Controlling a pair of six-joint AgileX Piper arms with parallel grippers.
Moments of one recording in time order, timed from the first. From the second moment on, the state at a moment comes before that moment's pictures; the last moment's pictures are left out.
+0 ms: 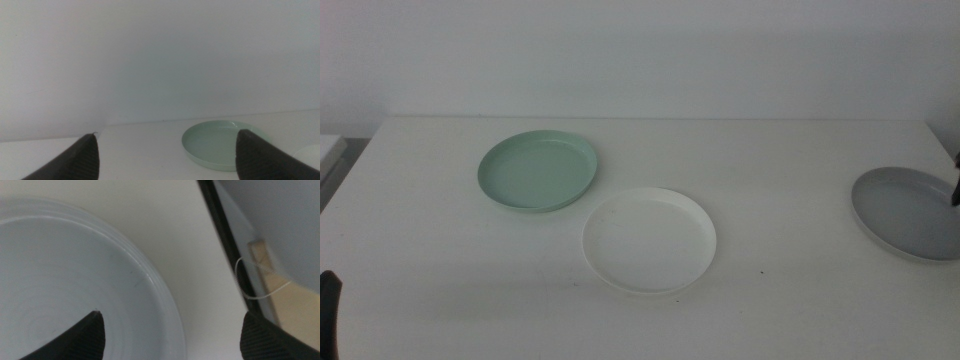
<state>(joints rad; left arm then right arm) -0.01 0.00 0.00 -0.19 0.02 0.24 -0.36 2.17 -1.71 0.05 1.06 0.01</state>
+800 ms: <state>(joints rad) -0.01 0.00 0.00 -0.19 0.02 0.24 -0.06 1.94 -1.72 0.11 1.03 0.04</state>
